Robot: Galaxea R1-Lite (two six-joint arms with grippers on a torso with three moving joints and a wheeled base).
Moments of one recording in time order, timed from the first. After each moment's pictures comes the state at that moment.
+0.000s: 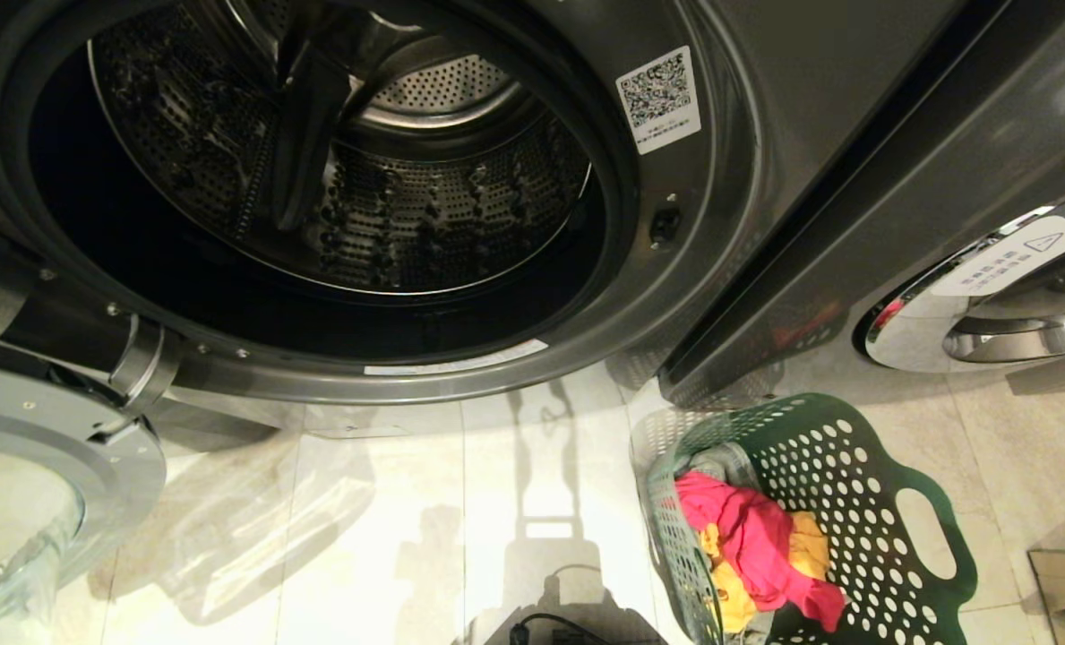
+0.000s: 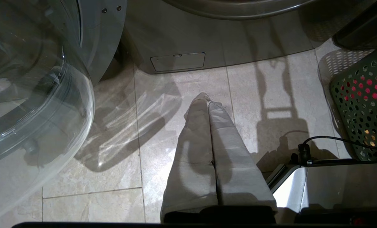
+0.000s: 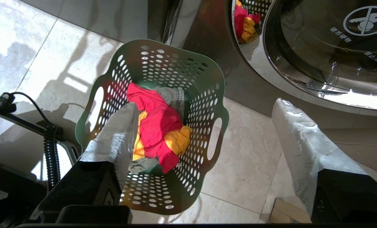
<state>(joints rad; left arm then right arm) -0.01 0.00 0.00 0.01 -0.01 0.05 -0.15 0.28 -0.52 0.30 0.32 -0.46</state>
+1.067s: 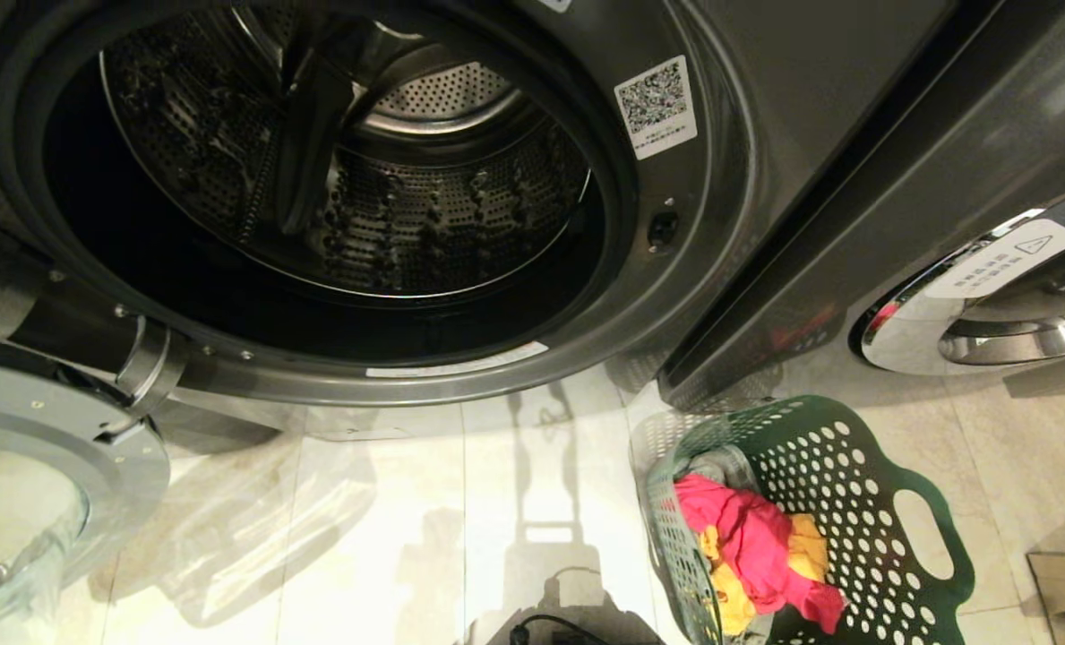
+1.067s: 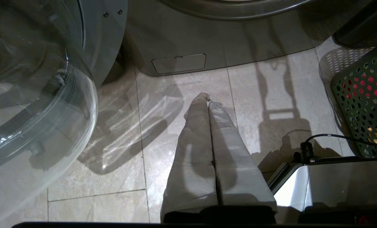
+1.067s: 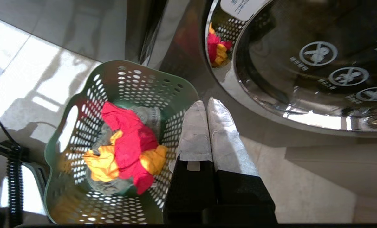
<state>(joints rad) -0.01 0.00 0.00 0.01 -0.02 0.08 -0.15 0.28 -0.49 0.15 0.28 -0.50</state>
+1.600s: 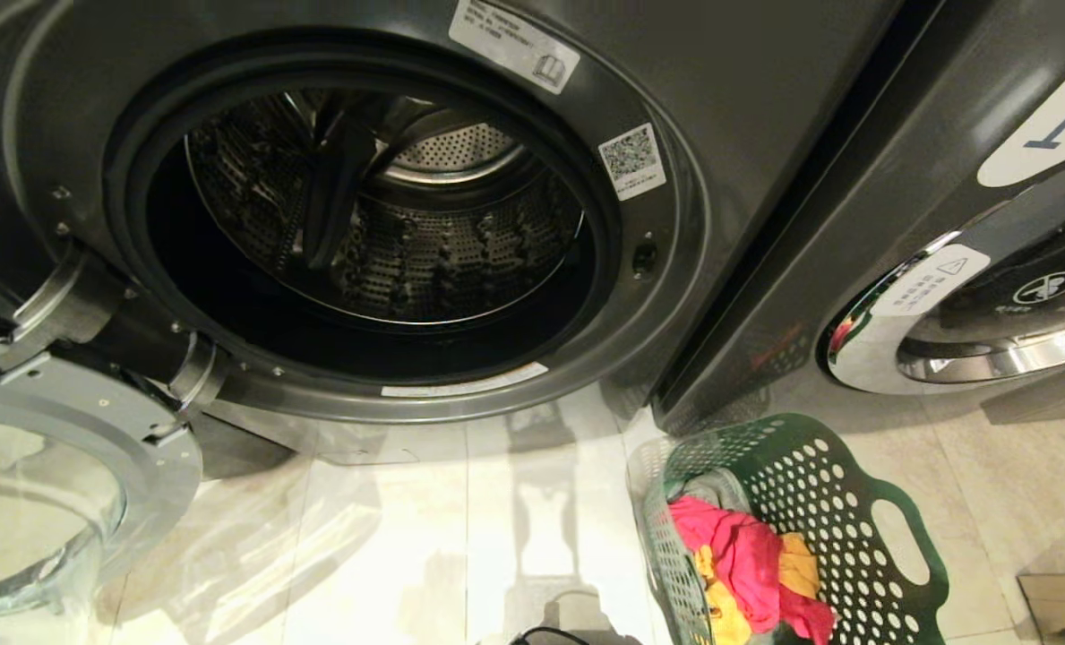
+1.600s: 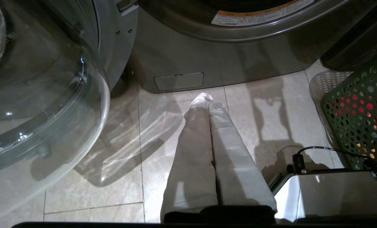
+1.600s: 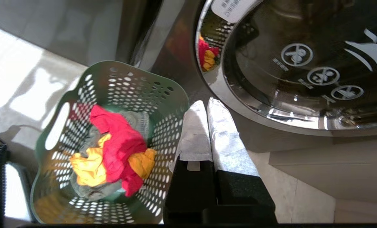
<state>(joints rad) -0.01 0.00 0.00 0.01 -0.01 0.05 -0.15 0.28 -0.36 0.04 0.27 -0.54</state>
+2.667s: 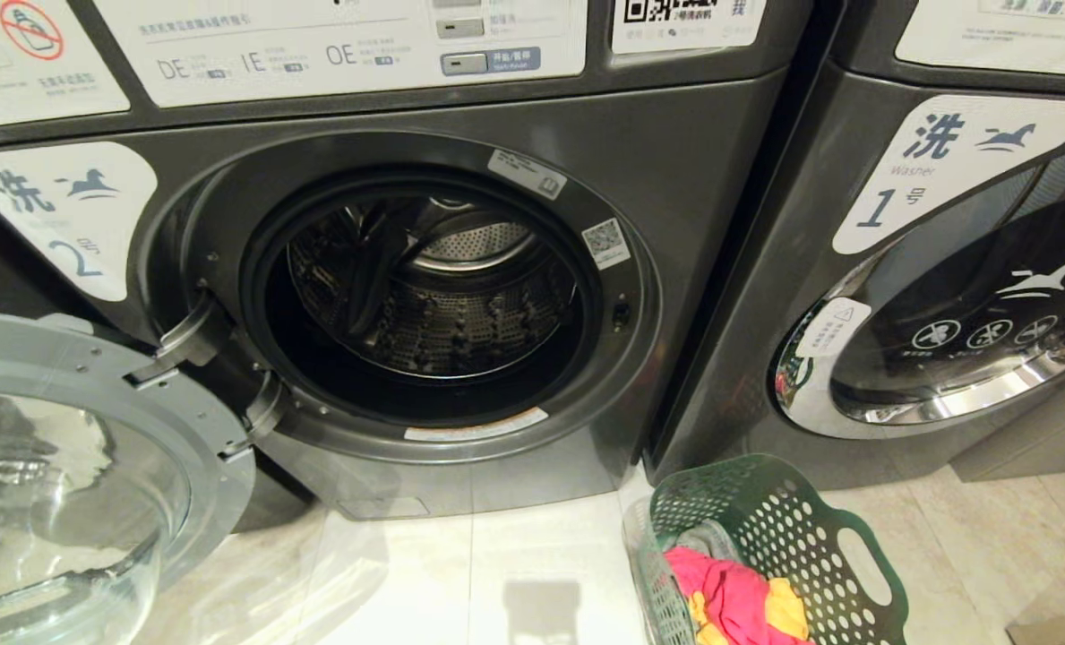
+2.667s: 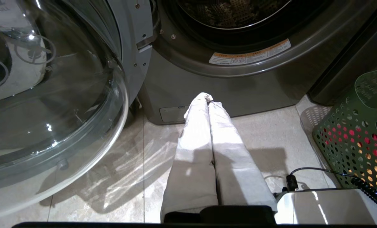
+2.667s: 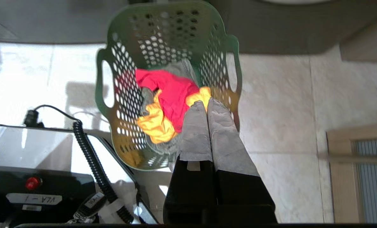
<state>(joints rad) -0.01 0.00 0.00 0.00 -0.01 0.04 -0.02 0.28 -0.02 0.06 0.02 -0.08</state>
